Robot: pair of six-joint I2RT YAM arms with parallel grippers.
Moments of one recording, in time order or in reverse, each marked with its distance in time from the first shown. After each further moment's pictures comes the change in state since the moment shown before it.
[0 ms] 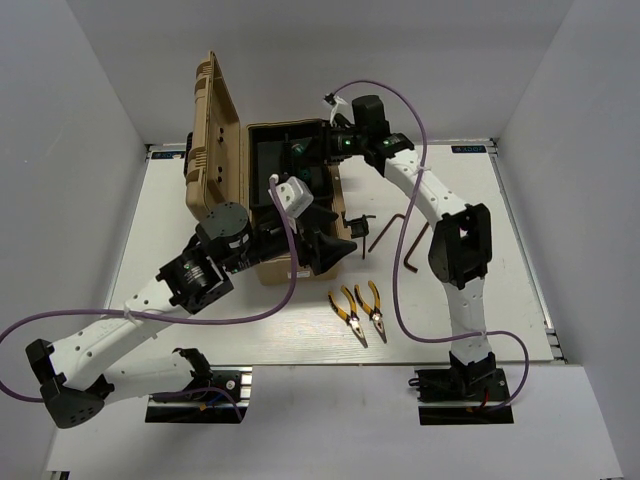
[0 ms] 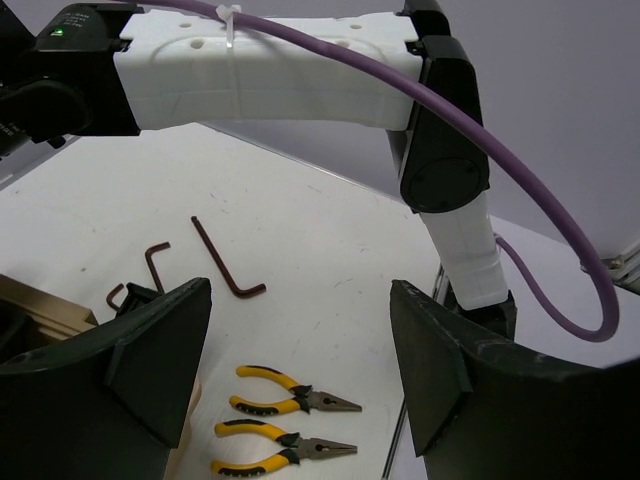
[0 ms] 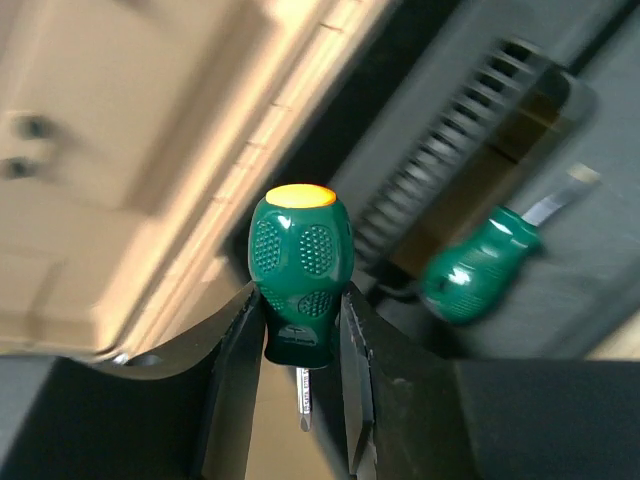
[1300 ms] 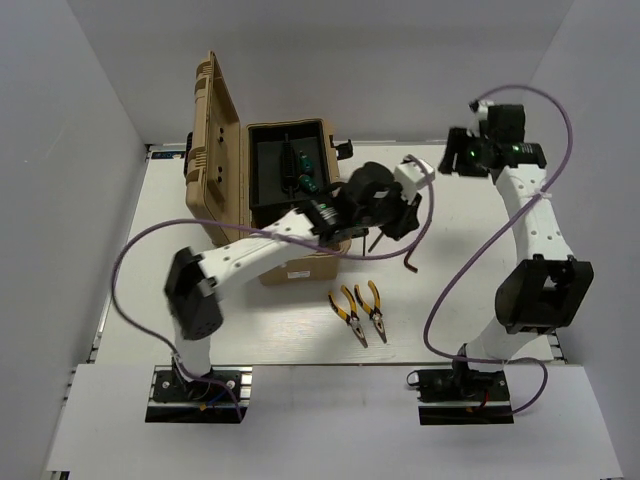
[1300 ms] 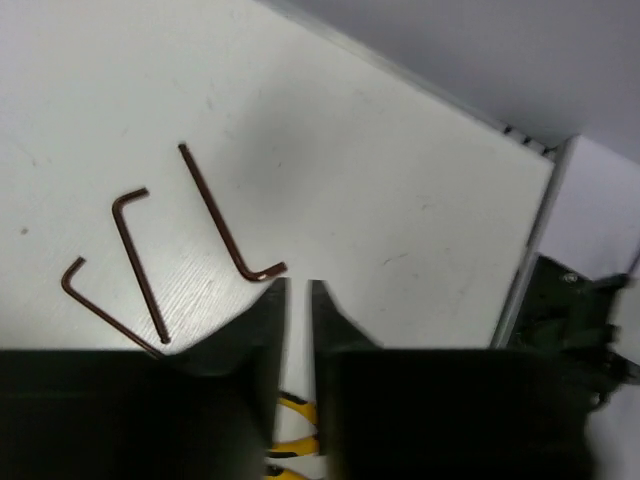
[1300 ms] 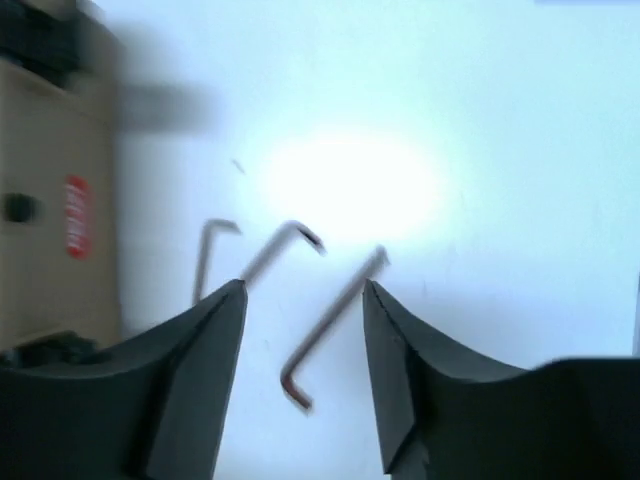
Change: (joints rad) left arm -0.059 0.736 0.581 -0.240 -0.084 0.040; right arm -0.420 -0.511 -0.323 -0.408 0.562 -0.344
